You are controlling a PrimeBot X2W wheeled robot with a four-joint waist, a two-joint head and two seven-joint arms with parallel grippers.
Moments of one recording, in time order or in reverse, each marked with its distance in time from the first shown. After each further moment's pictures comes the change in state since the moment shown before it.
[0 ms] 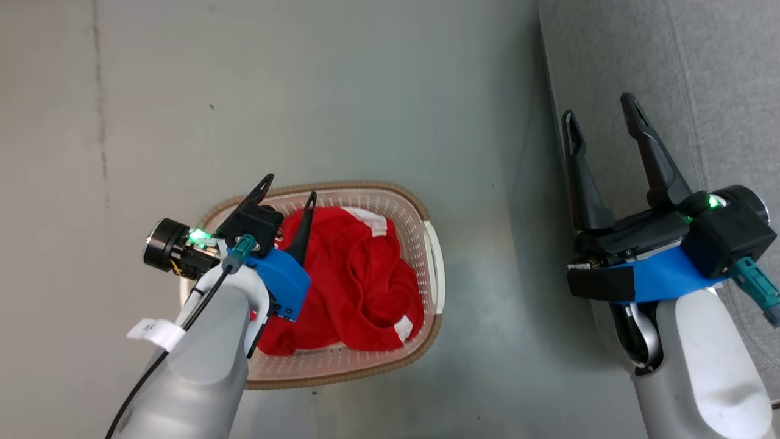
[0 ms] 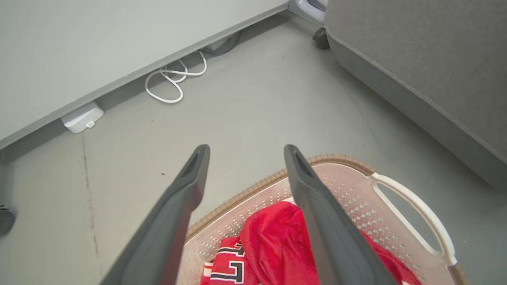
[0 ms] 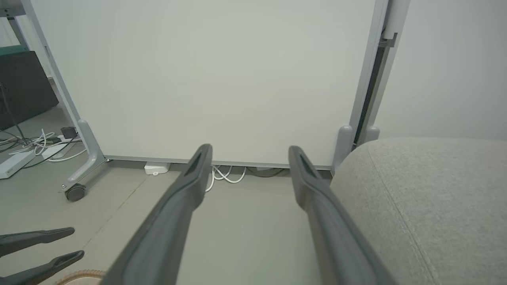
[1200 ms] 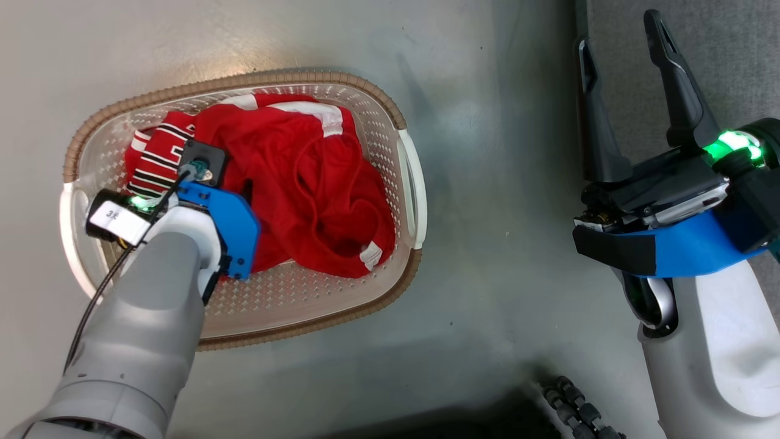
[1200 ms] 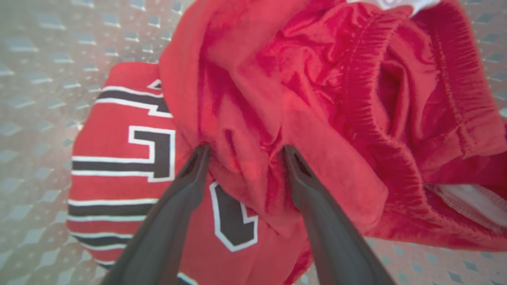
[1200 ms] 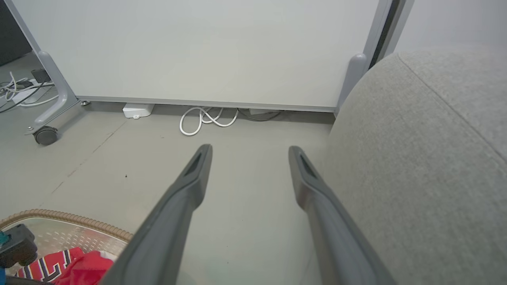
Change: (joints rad) left arm -0.287 0.042 -0.121 0.392 -0.191 -0.014 0.246; right arm -0.115 -0.016 0.029 -0.103 0.003 0.000 0.000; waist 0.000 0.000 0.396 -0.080
